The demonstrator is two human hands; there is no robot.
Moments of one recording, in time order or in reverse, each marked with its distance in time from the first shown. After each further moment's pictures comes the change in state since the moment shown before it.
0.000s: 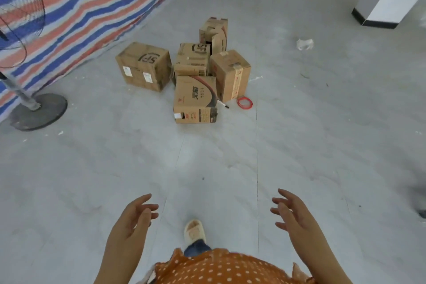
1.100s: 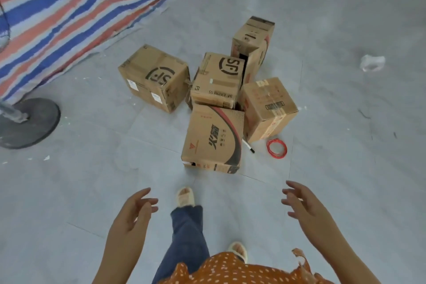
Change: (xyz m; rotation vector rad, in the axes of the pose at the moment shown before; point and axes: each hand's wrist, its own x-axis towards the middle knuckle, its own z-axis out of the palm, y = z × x) left_hand 0.545 0.200 0.102 -0.003 0.119 -0.139; right_hand 0.595 -0.247 0.107 -0.263 -0.192 0.074
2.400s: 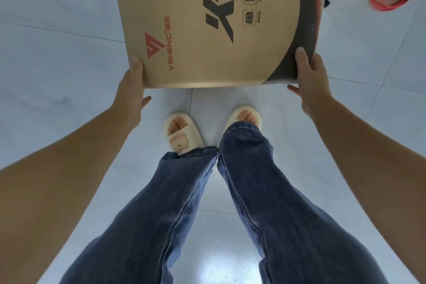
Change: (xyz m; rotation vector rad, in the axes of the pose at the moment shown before) left_hand 0.538 -0.376 0.275 0.135 -0.222 -0.674; right_hand 0.521 0.322 0.296 0.244 0.140 0.621
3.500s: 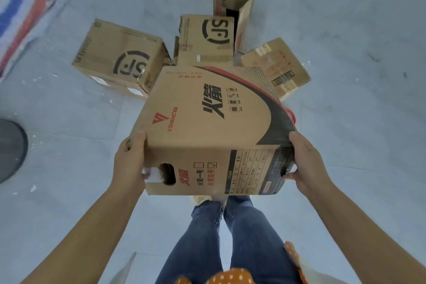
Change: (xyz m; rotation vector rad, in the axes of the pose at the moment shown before) left_hand -0.478 0.186 -0.195 -0.252 0.162 0.331; right_hand -0.464 -0.225 -0.184 0.300 -0.002 -0.173
